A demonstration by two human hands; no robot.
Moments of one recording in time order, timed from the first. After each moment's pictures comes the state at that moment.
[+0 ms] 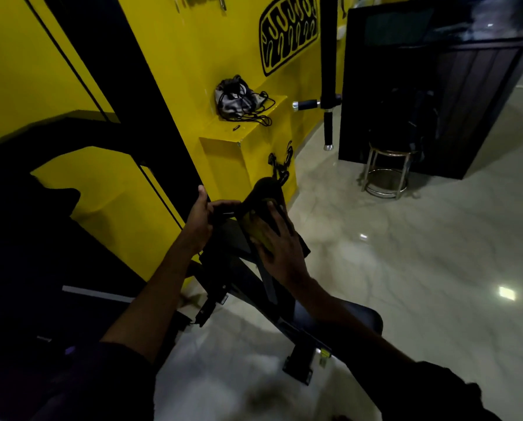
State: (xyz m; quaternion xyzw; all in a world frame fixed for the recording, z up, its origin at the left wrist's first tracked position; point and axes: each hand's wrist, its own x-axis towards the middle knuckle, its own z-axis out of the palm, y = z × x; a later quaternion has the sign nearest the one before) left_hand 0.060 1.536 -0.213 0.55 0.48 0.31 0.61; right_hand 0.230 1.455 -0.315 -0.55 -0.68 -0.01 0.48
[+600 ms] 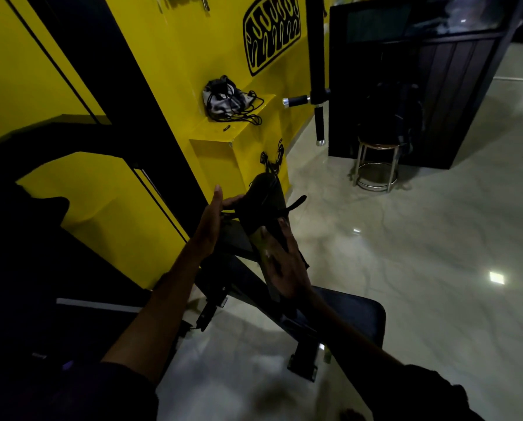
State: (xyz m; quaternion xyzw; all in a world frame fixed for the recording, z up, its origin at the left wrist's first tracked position) left_hand 0.072 1.536 -0.230 0.61 0.50 0.32 0.53; right_hand 0.219 1.434 -0.365 -0.55 -0.64 0.06 0.53
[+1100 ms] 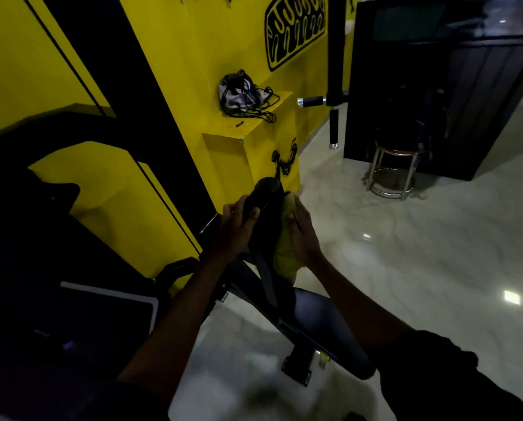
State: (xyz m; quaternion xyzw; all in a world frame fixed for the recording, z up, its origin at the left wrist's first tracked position) left_hand 0.113 1.528 -0.263 0.72 0.56 0.29 0.29; right_hand 0.283 1.500 -0.335 -0.58 -0.51 0.33 0.53
